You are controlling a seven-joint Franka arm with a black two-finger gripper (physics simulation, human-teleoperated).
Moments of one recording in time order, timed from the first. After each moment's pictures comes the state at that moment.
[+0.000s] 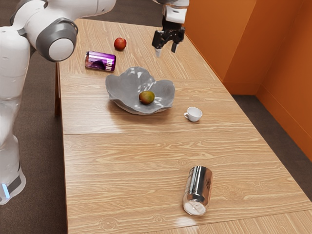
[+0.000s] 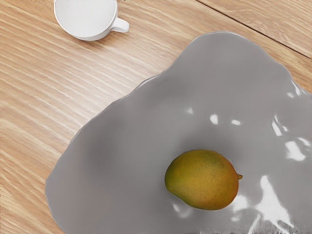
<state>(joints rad) -0.15 0.23 0.57 -1.28 -0.15 1.51 1.49</state>
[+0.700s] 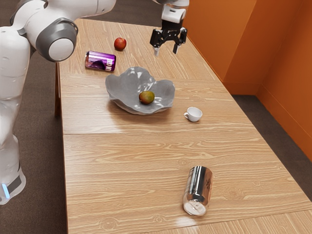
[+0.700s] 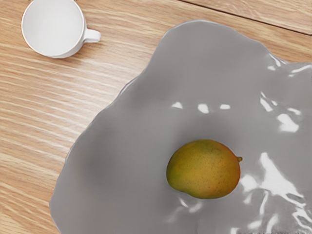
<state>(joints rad) -0.15 0.23 0.57 -1.28 -0.15 1.51 1.69</state>
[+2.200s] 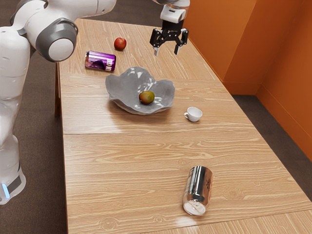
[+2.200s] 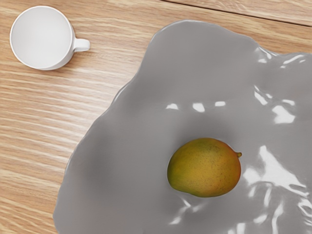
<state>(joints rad) -0.15 0.23 0.57 -1.28 -0.15 1.51 1.77</state>
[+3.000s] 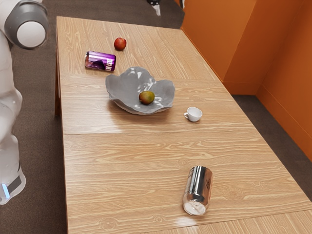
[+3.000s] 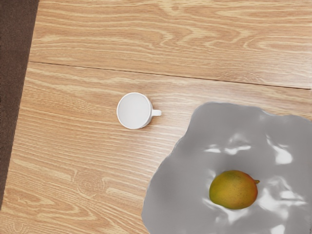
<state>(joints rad) -0.23 0.01 0.56 -1.13 -0.15 1.45 1.69</state>
